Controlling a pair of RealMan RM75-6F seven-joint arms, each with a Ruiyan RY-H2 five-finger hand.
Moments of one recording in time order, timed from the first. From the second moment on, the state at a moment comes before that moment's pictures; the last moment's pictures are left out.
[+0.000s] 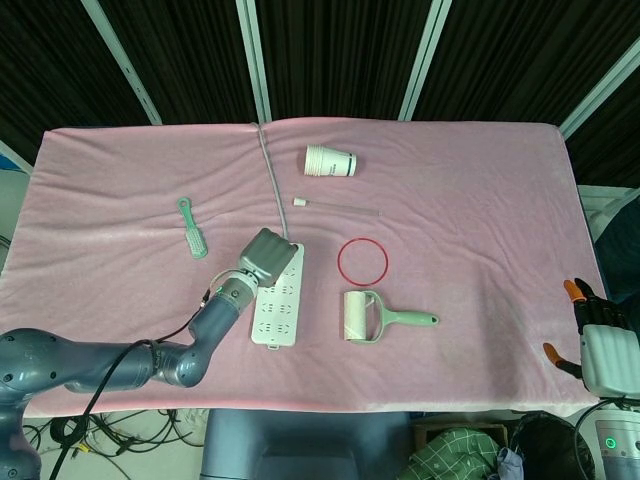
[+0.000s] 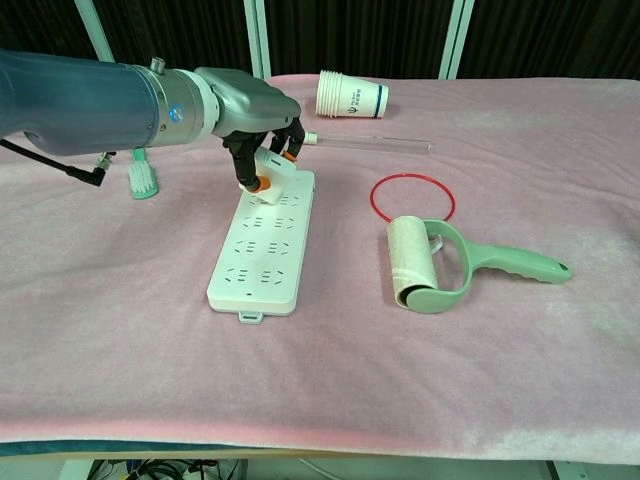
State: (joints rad) left arm -1.29 -1.56 -0.02 -1.47 0.49 0.86 0.86; right arm 0.09 -1.12 0.10 -1.66 -1.37 1.42 -0.11
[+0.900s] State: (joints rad) left arm -1.22 -1.60 -0.02 -1.38 0.64 0.85 0.74; right arm 0.09 -1.13 0.10 -1.66 -1.37 1.43 -0.11
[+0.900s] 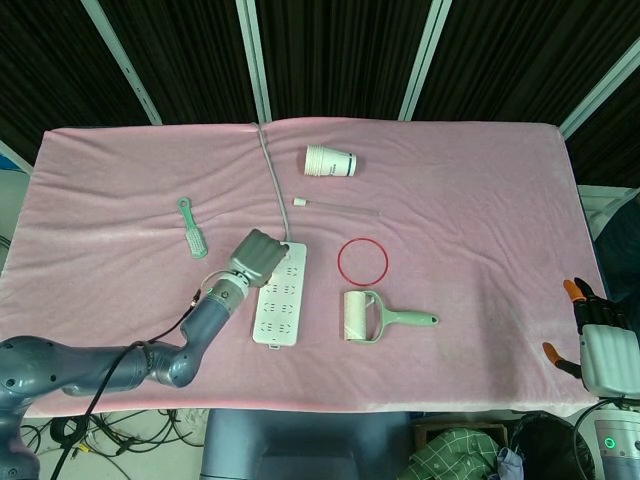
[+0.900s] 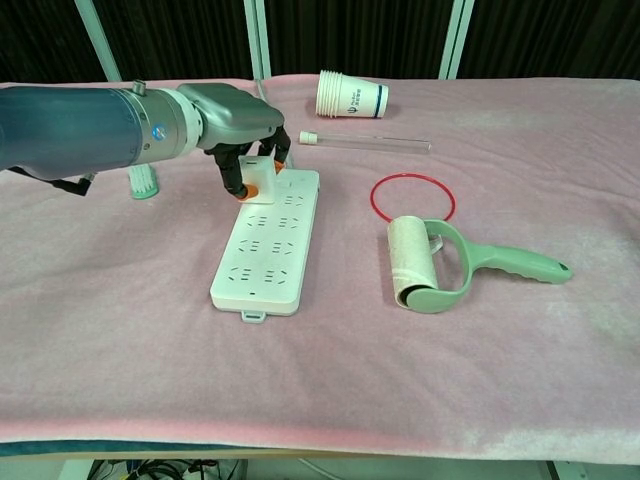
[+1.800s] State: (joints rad) left arm -1.23 -1.65 0.00 -1.30 0.66 0.78 0.79; right arm 0.09 -1.13 0.10 -1.66 -1.36 1.42 -0.11
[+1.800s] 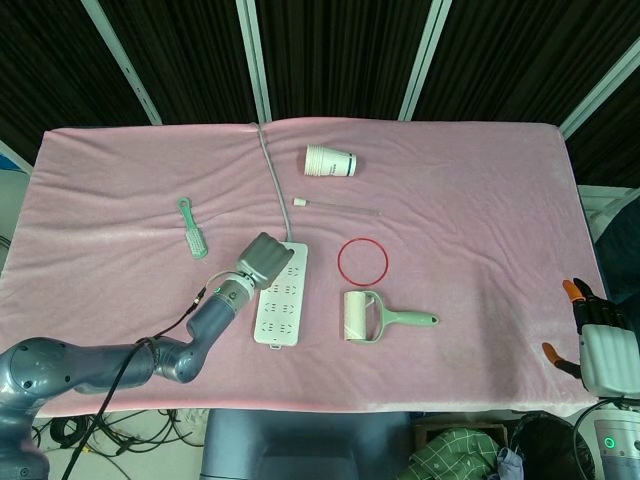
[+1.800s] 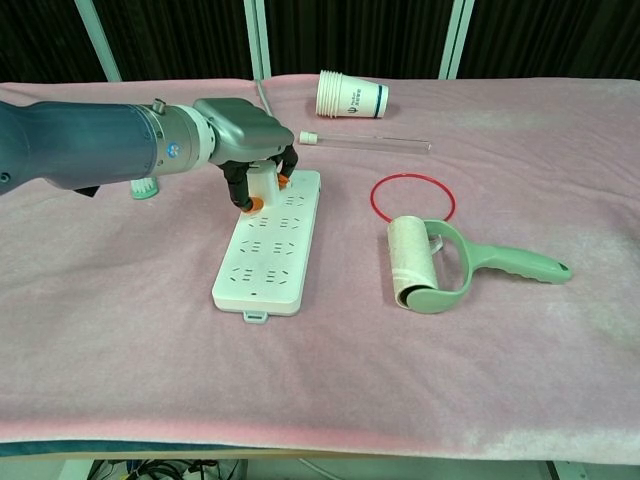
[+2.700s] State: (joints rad) left arm -1.12 -1.32 -0.05 -1.74 0.63 1.10 0.81; right arm 0.08 -1.13 0.10 -1.67 -1.35 1.42 -0.13
